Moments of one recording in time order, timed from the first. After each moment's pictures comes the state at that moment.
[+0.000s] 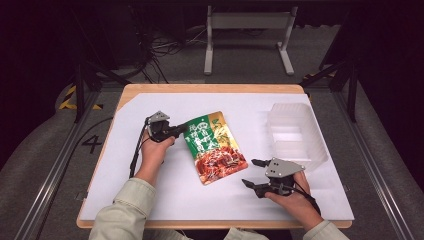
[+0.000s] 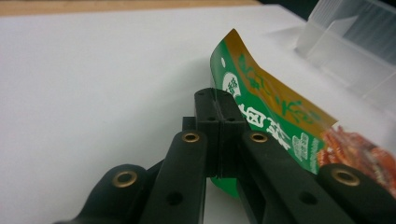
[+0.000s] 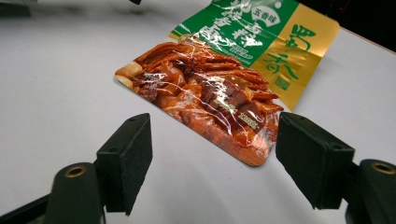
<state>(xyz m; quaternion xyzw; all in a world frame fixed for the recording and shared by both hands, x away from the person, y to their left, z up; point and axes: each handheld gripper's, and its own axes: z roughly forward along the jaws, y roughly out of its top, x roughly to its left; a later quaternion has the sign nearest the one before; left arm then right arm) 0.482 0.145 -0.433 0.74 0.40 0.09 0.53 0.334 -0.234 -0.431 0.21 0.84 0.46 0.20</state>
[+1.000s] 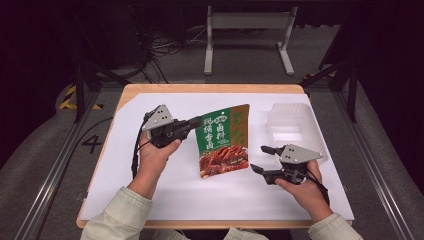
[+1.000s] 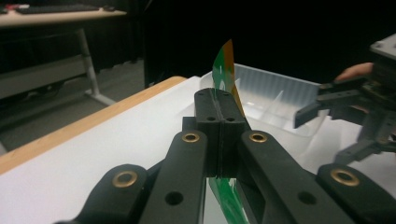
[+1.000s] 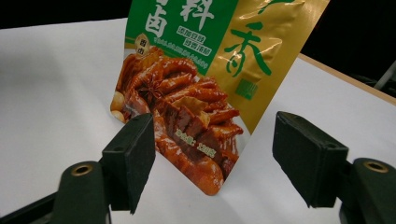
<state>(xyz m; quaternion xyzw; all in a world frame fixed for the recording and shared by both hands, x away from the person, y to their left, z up) 0.401 0.111 -0.328 0.75 0.22 0.16 0.61 0.345 -0.254 -0.389 0.23 0.81 0.50 0.22</state>
